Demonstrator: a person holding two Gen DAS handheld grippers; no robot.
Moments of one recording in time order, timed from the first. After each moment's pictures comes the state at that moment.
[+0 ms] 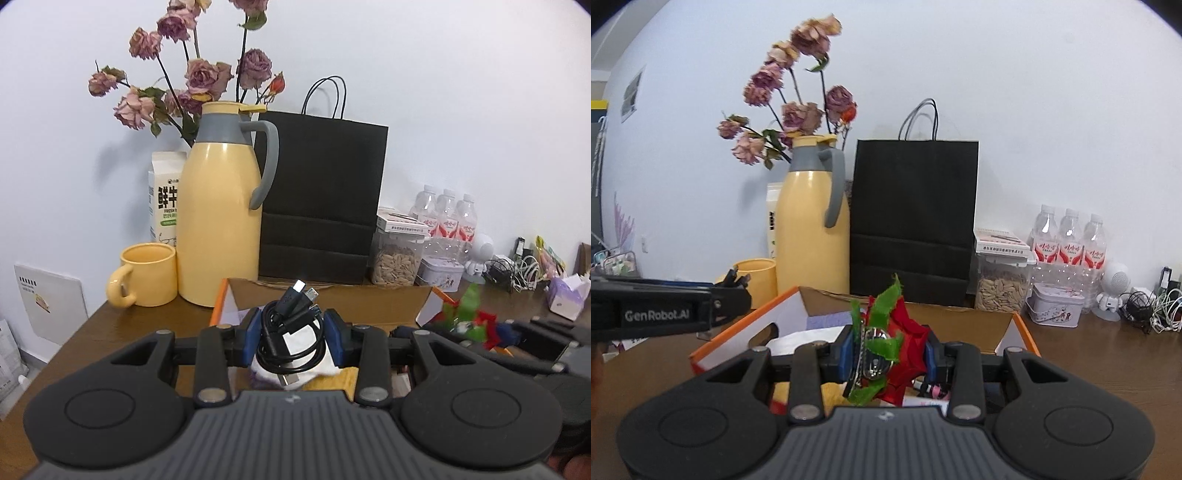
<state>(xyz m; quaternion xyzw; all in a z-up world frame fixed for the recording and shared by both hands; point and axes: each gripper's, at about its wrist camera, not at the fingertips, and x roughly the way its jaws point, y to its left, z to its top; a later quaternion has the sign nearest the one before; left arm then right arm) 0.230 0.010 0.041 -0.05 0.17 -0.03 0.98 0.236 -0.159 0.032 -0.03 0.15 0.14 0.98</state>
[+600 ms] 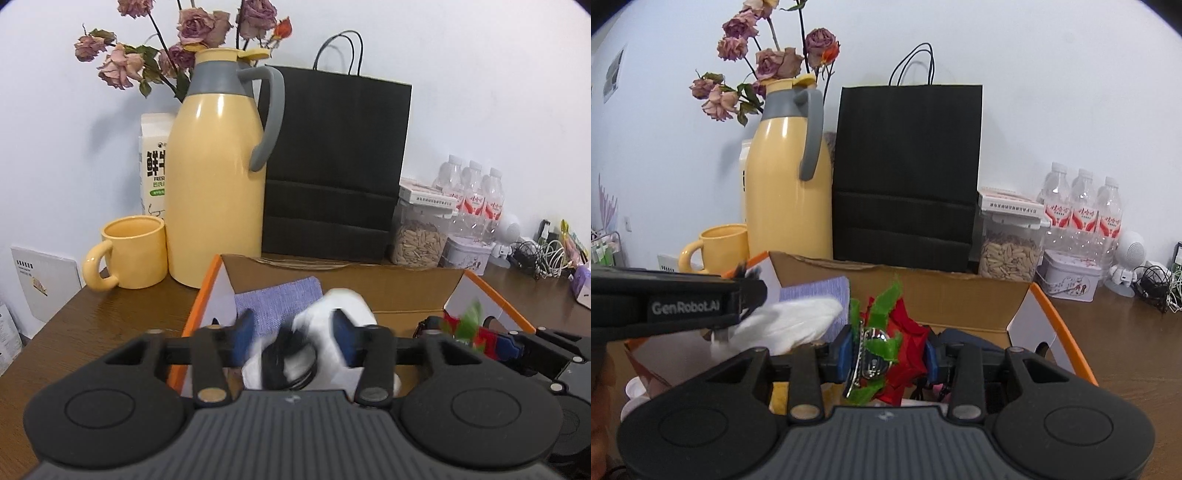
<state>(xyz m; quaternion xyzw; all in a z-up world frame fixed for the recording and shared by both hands) 0.283 0.006 0.009 -0.05 0.20 -0.01 0.98 0.299 -0.150 -0.004 -0.04 0.20 0.13 0.97</state>
